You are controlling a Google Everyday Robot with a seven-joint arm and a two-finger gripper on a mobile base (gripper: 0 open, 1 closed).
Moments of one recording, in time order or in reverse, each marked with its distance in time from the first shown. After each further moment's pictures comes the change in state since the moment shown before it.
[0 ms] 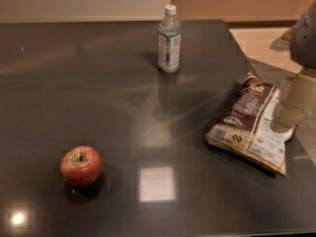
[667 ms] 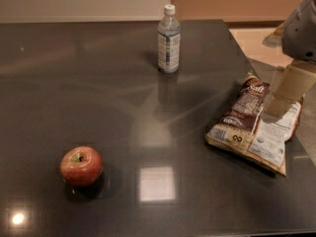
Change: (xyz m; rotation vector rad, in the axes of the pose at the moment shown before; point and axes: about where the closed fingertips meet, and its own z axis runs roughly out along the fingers) arm -0.009 -0.015 0.007 -0.012 -0.041 0.008
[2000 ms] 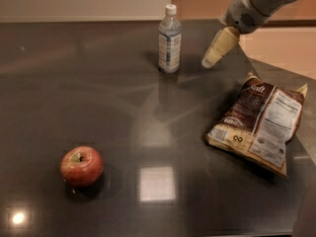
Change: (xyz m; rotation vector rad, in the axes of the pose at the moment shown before) arm -0.082 -0.173 0.097 0.030 -0.291 0.114
